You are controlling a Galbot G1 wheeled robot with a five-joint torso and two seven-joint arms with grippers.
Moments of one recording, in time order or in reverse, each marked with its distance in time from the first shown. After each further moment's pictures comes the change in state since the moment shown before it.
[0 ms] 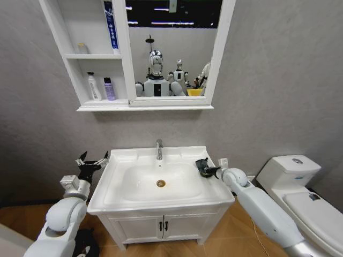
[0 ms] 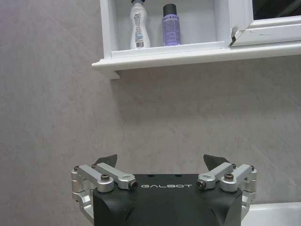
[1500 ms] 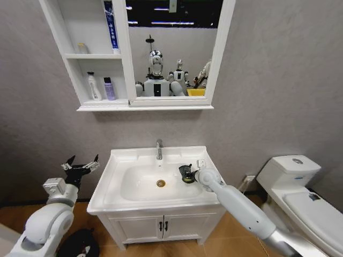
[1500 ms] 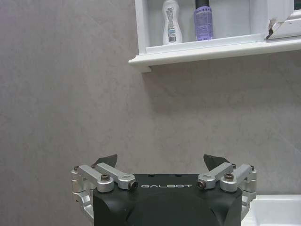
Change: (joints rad) left arm 0.139 0.130 -0.101 -0.101 -0.178 0.064 -0.173; right arm 0.169 0.107 -0.342 -0.003 0.423 -0.009 0.483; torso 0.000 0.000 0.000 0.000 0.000
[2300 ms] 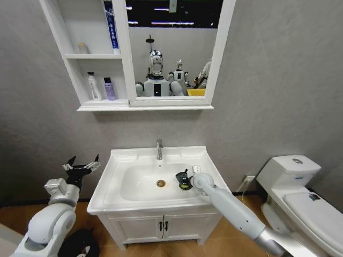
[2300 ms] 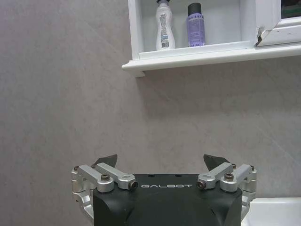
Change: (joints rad) left arm 0.003 -0.013 0.012 -0.025 0.015 -0.003 0.005; right arm -0.016 0.084 -0.012 -0.132 -0.056 0.000 -0.079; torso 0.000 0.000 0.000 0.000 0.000
